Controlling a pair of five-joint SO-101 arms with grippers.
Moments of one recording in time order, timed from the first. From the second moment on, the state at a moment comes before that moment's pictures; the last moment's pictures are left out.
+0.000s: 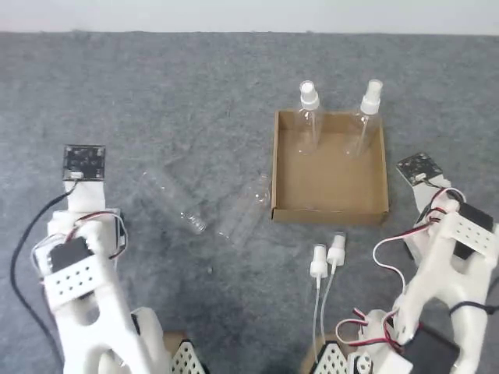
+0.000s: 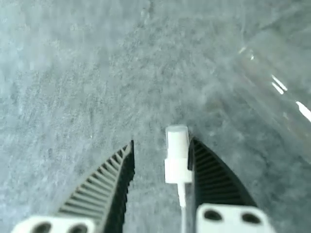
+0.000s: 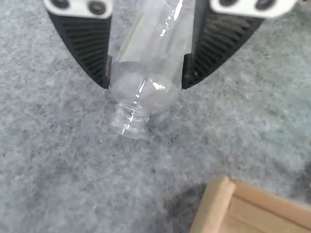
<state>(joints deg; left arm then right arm) -33.4 -47.6 68.3 48.9 -19.1 28.9 -21.0 47.9 59.4 53.1</state>
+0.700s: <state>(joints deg) -33.5 -6.4 50.2 45.5 -16.8 28.9 -21.0 47.9 59.4 52.5</state>
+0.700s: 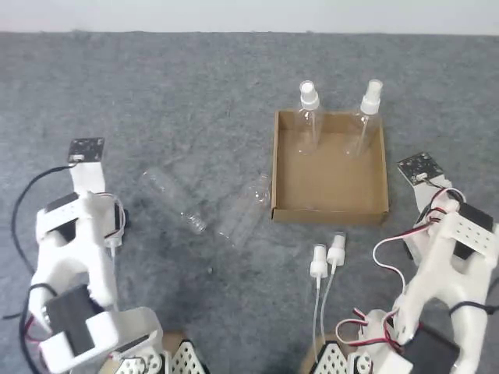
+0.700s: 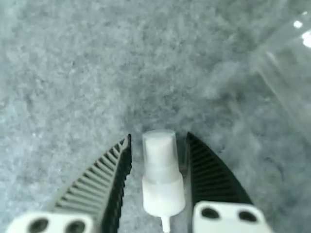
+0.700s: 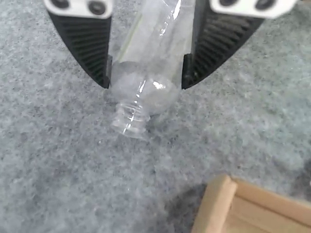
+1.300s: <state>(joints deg) -28.7 -6.5 47.4 54.1 -21.3 28.9 -21.0 47.9 61.5 52.5</state>
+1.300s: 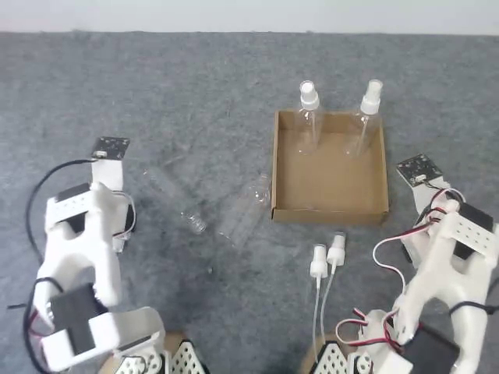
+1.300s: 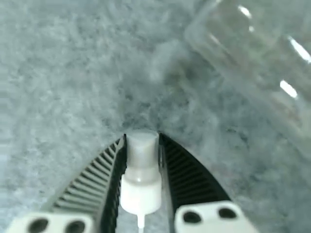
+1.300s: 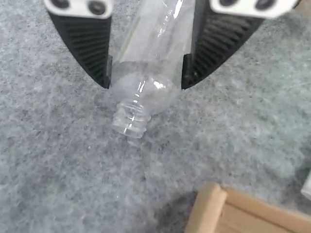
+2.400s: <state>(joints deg) -10.5 -41.6 44.0 72.0 -9.2 32.9 -20.8 42.7 71.5 50.4</state>
